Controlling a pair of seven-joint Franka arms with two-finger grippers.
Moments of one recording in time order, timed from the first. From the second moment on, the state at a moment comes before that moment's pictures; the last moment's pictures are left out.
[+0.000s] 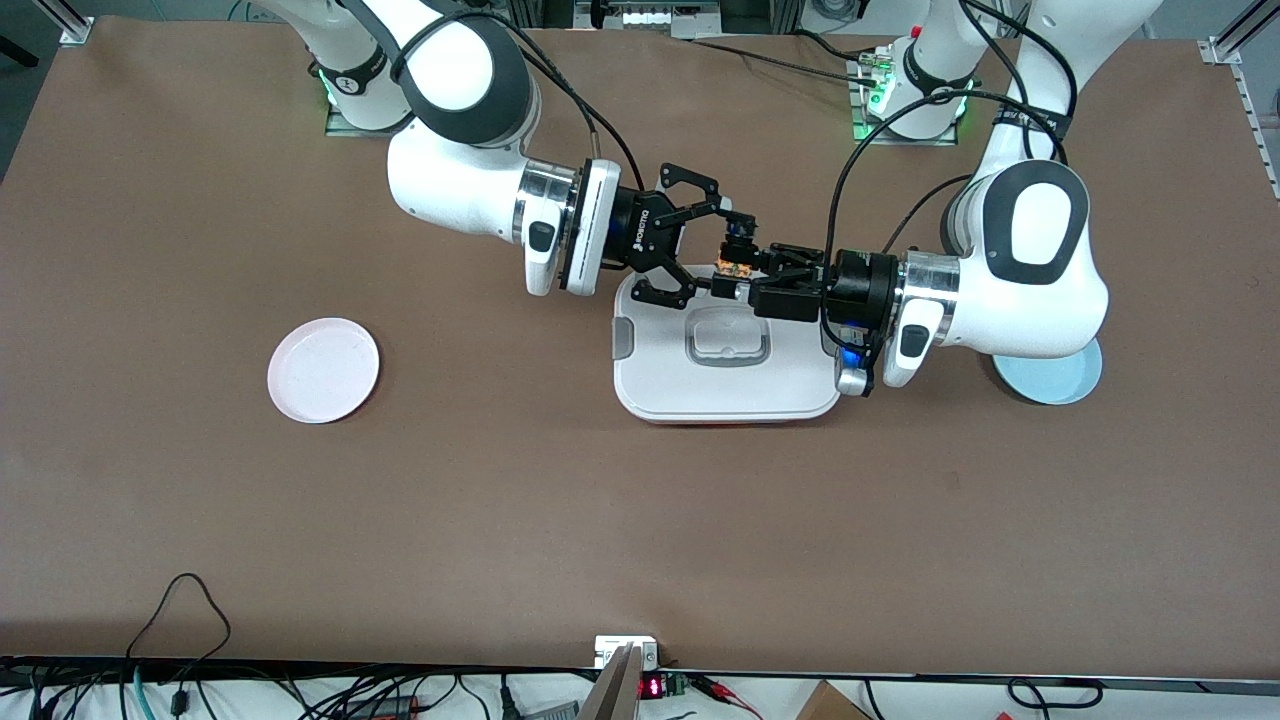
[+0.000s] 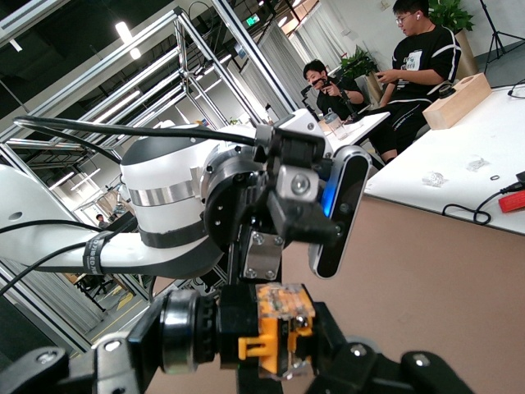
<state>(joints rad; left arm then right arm) -0.24 0.36 -0.02 -1.68 -1.50 1.69 -0.36 0.40 0.41 0.41 -1.59 1.75 2.57 -1.44</state>
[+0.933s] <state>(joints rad) -0.24 0.36 -0.02 -1.68 -1.51 1.67 -0.32 0.40 0.41 0.41 -1.59 1.76 2.56 -1.42</state>
